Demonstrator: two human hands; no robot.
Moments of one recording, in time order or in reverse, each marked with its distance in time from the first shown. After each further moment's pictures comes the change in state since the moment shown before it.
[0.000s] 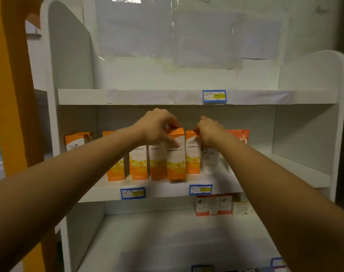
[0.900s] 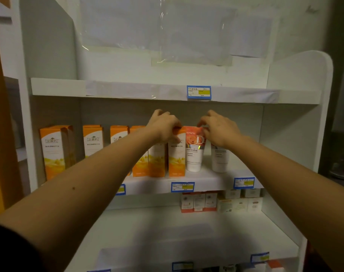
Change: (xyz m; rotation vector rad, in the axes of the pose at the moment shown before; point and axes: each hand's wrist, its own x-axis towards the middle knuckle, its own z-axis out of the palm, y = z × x) left_hand 0.064 0.020 0.057 0.241 -0.023 -0.024; right_hand -0.027 0.057 -0.014 -0.043 0.128 -0.075
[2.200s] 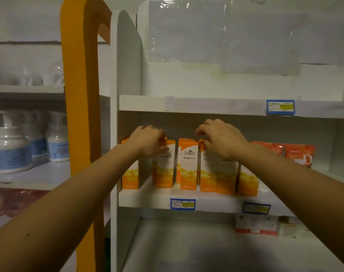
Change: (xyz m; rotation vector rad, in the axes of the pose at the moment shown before) left_hand -0.114 -0.171 -0.024 0.037 -0.058 -0.281; right_hand 0.037 -0.169 0.004 -0.020 0.023 -0.294
